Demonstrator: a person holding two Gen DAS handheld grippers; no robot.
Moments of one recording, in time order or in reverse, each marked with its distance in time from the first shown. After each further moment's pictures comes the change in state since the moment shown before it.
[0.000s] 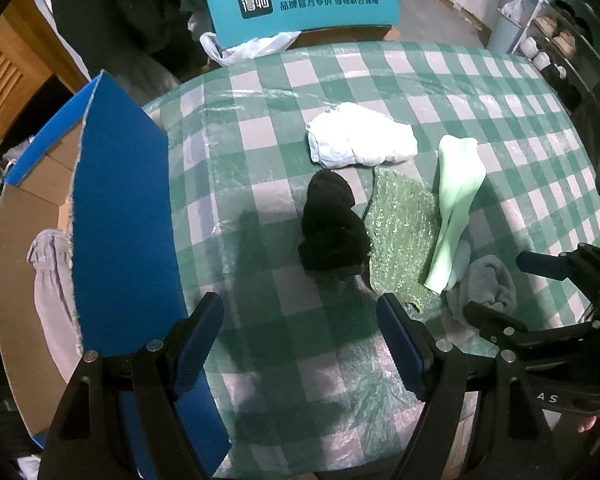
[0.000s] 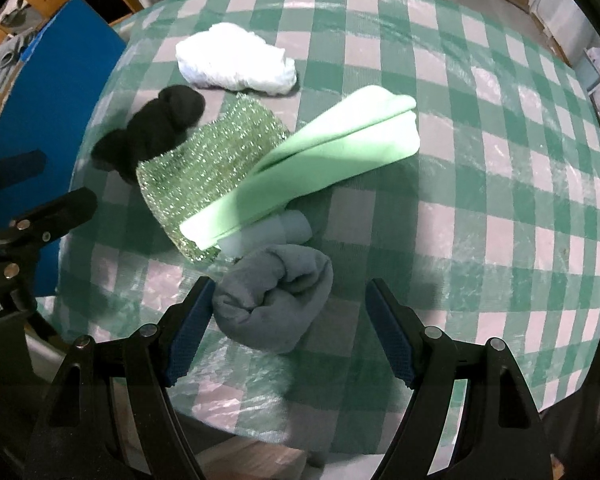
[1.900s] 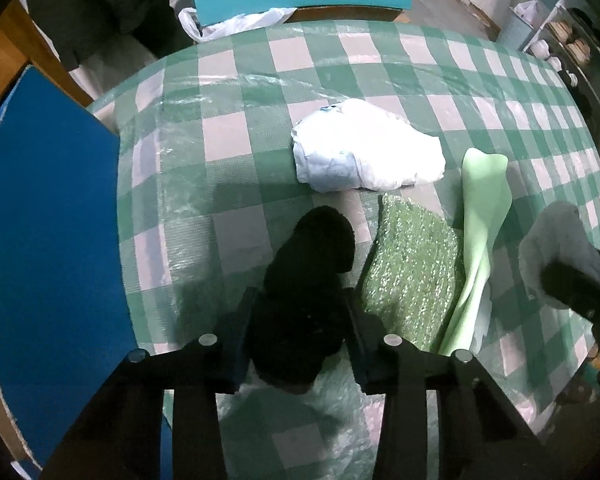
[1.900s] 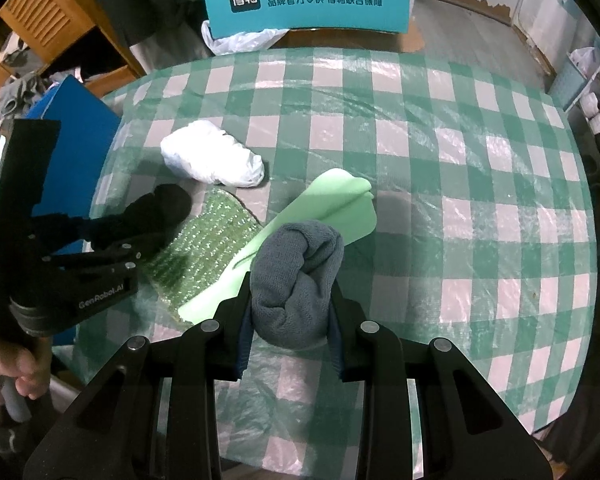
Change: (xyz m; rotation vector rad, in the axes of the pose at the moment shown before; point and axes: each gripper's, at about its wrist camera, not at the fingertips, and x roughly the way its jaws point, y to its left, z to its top) left arm 0.062 -0.002 0.044 -0.028 0.059 -0.040; right arm -0.043 -0.025 0.030 0.053 -0.147 0.019
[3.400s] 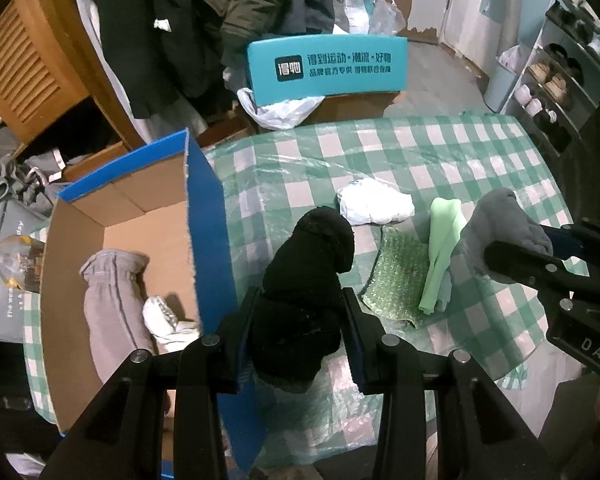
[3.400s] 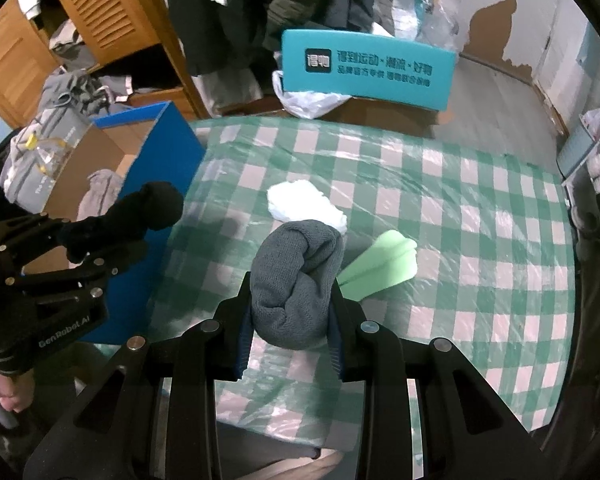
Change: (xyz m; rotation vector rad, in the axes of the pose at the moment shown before) left arm -0.139 0.036 -0.051 -0.016 -0.230 0.028; right arm -0.071 0.076 0.004 -0.132 -0.145 0.037
